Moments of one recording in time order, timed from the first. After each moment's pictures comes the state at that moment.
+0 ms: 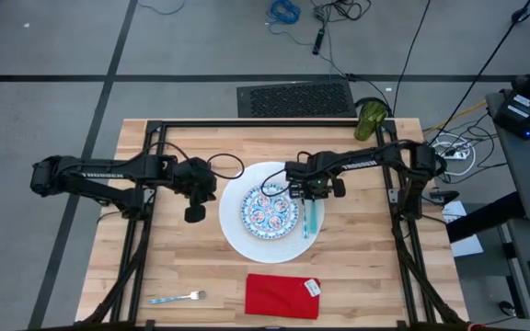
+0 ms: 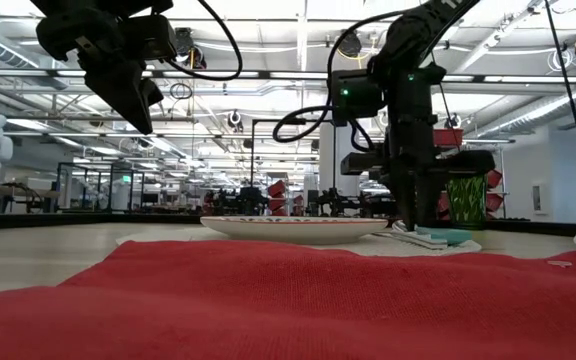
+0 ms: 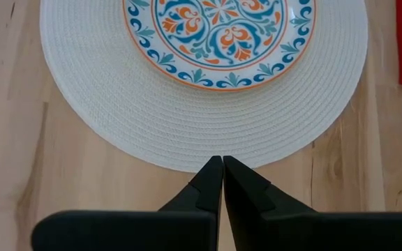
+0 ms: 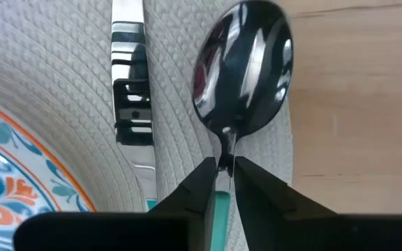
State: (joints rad) left arm 0.12 1.06 0.78 -0.72 0.12 0.03; right arm -0.20 1.83 1.14 -0.87 -0.08 1.32
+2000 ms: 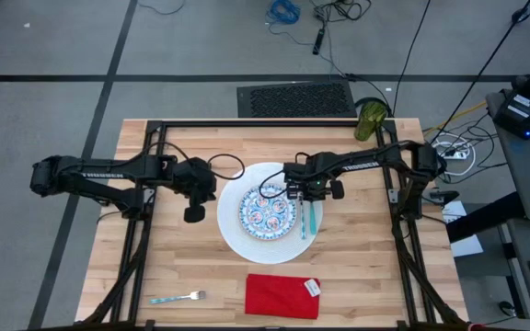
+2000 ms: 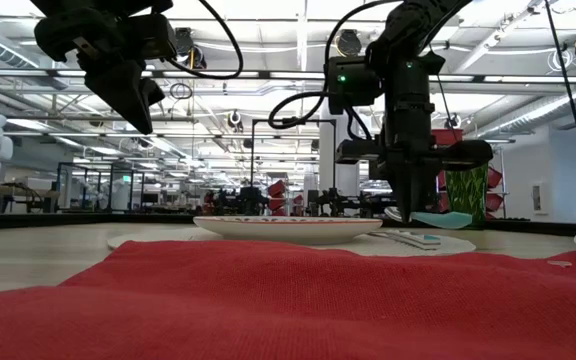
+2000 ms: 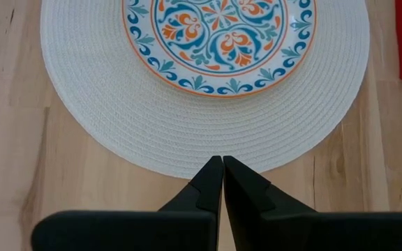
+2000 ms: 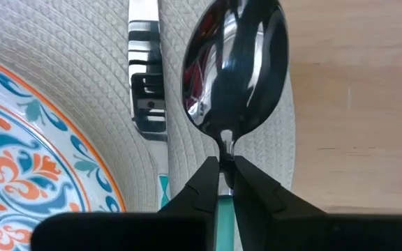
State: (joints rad) left arm 0.12 1.06 0.78 -0.72 0.12 0.06; right arm -0.17 1.82 1.18 -0.89 -0.09 1.38
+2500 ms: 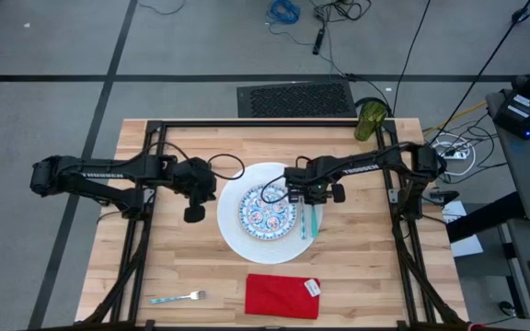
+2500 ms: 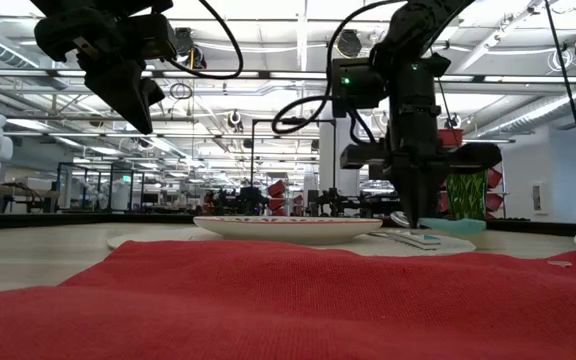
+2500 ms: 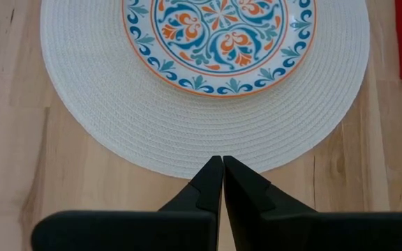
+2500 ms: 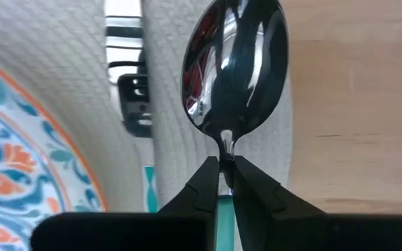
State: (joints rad) left arm 0.12 1.06 0.78 -0.72 0.12 0.06; right arm -0.15 1.82 1.15 -0.88 -0.09 1.40
